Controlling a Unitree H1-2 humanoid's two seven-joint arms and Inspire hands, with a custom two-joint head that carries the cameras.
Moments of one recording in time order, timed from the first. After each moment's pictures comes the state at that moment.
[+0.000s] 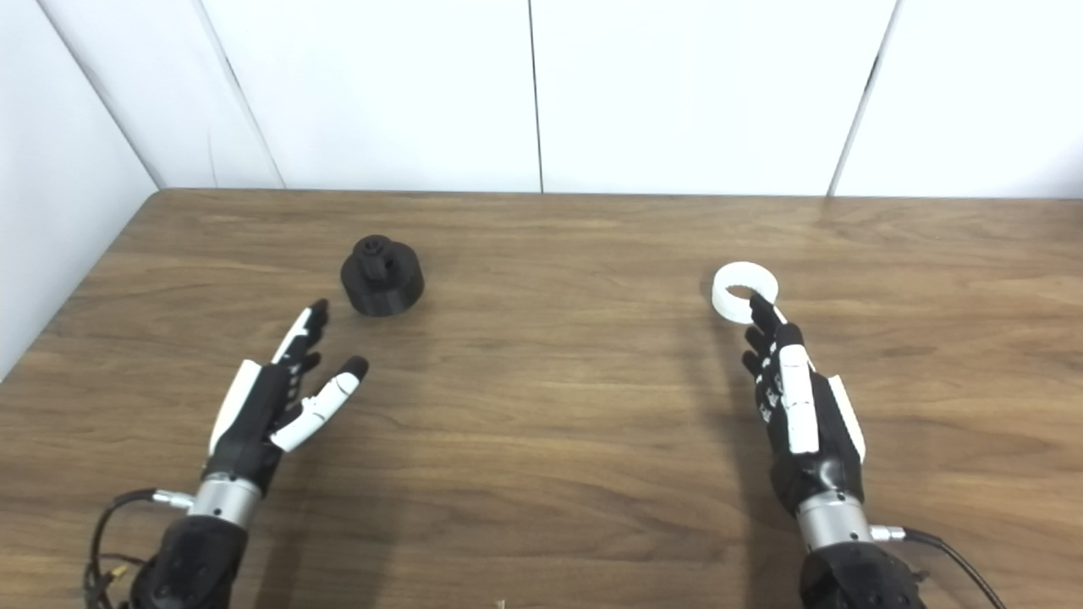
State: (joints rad) left arm 0.08 0.22 0.06 -0.32 0.24 0.27 -0.05; right arm 0.04 -0.02 -0.05 -0.31 0.11 0.26 0.07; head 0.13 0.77
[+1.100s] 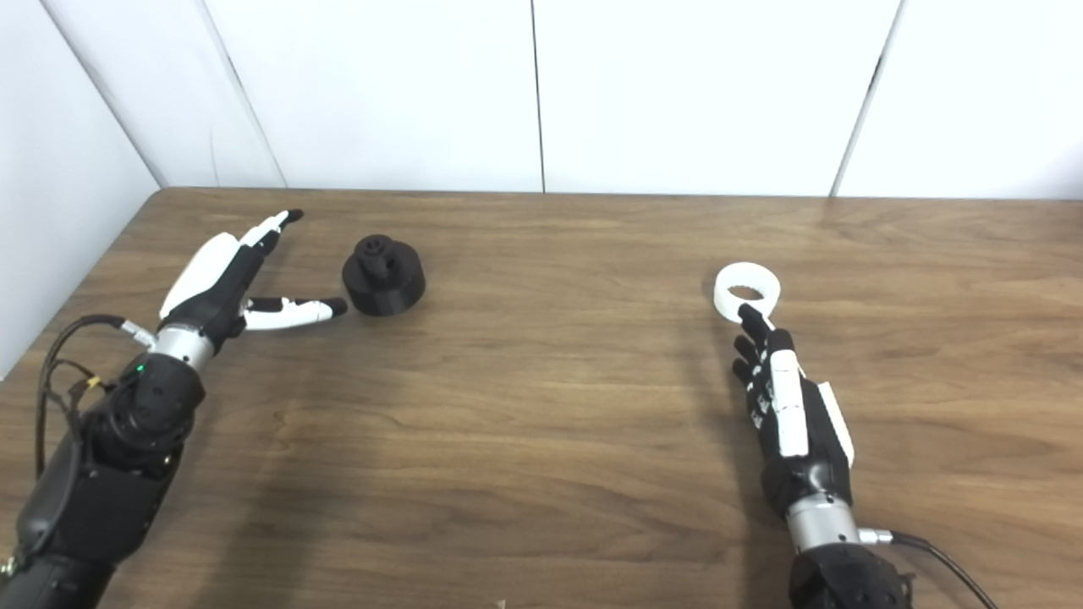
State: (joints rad) left arm -0.27 0.53 -0.06 0.07 0.50 0.22 -0.12; right arm 0.04 -0.01 -0.03 -0.27 0.10 0.25 0.04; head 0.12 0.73
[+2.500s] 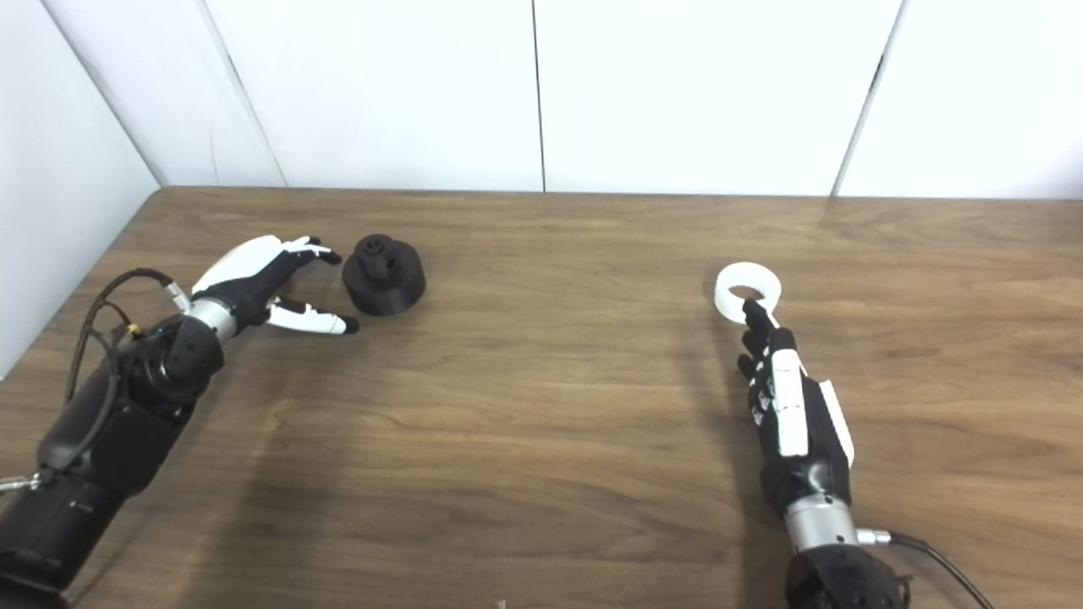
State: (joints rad) left arm -0.43 0.58 -0.21 0.30 0.58 0.18 -0.27; right arm 0.04 -0.01 -0.03 -0.27 0.11 0.22 0.02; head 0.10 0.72
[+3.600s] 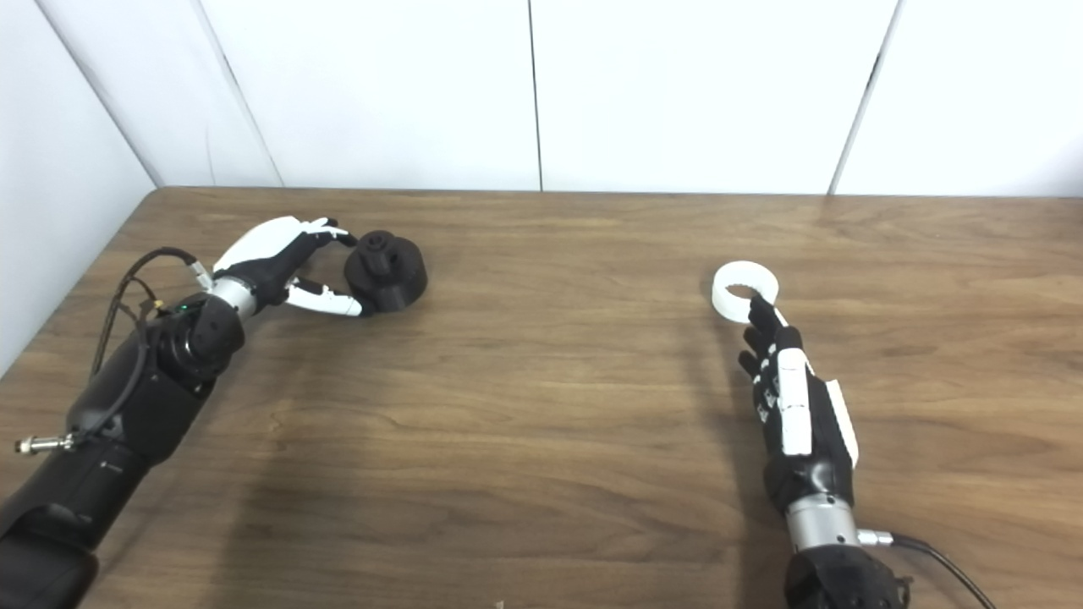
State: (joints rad) left arm -0.53 0.55 -0.26 0.45 0.60 0.10 -0.21; right arm 0.06 0.00 -0.02 -0.27 0.11 0.18 -0.01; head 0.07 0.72
